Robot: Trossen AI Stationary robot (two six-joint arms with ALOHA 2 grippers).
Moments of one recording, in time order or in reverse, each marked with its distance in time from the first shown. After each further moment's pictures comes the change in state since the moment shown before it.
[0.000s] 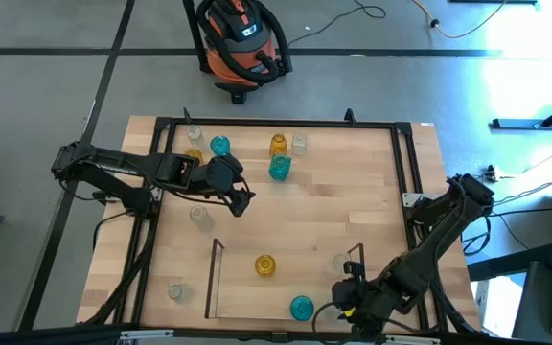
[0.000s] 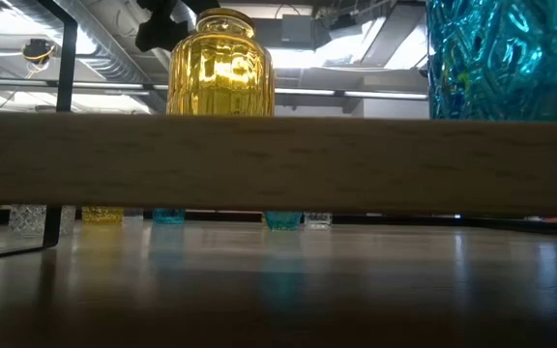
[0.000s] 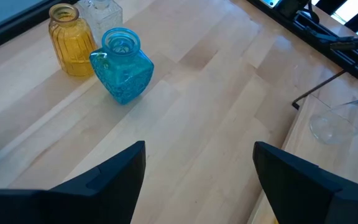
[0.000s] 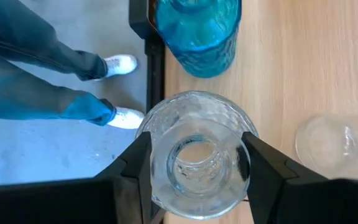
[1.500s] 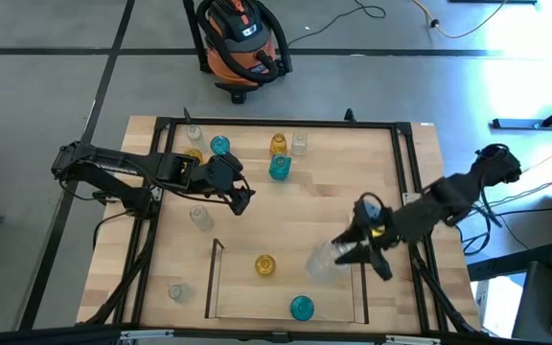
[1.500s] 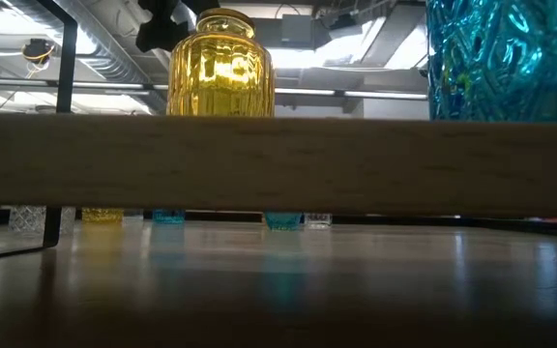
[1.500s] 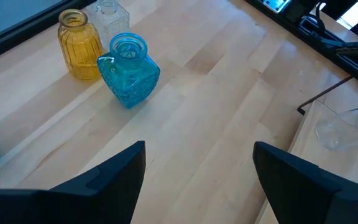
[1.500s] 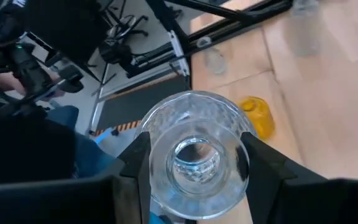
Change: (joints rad) left arm 0.007 0.000 0.000 0.001 -0.022 0.000; right arm -0.231 -0.413 0.000 0.170 0.024 -0.089
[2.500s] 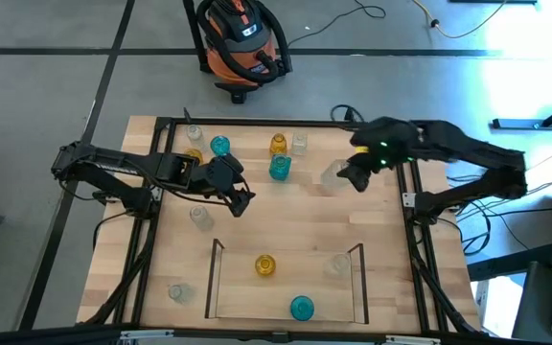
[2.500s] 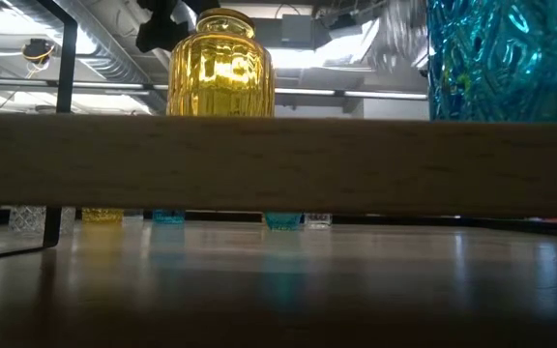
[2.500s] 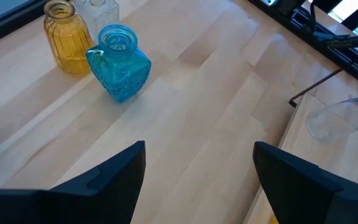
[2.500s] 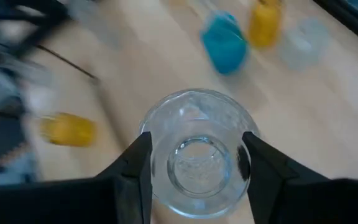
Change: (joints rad) left arm 0.000 0.000 0.000 0.000 0.041 0.000; right arm -0.714 -0.081 0.000 -0.434 -0.175 -0.221
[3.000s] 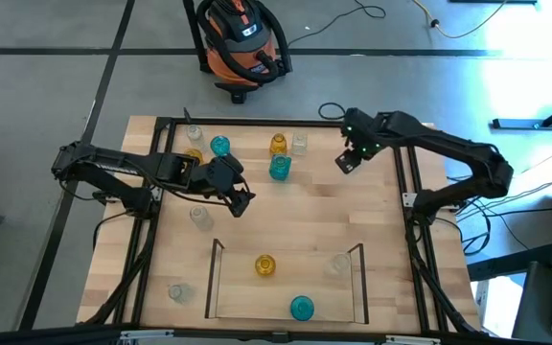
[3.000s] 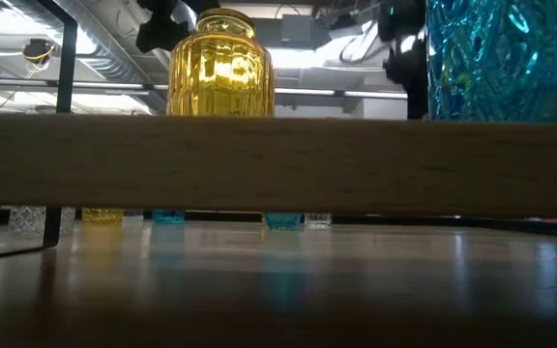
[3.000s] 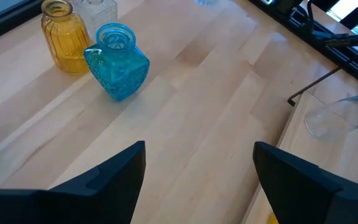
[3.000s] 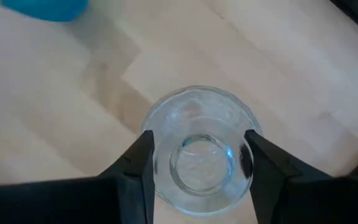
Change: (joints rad) left arm 0.000 0.000 0.000 0.000 0.007 0.000; right arm -0.343 0.154 -0.251 -0.020 0.060 -0.151
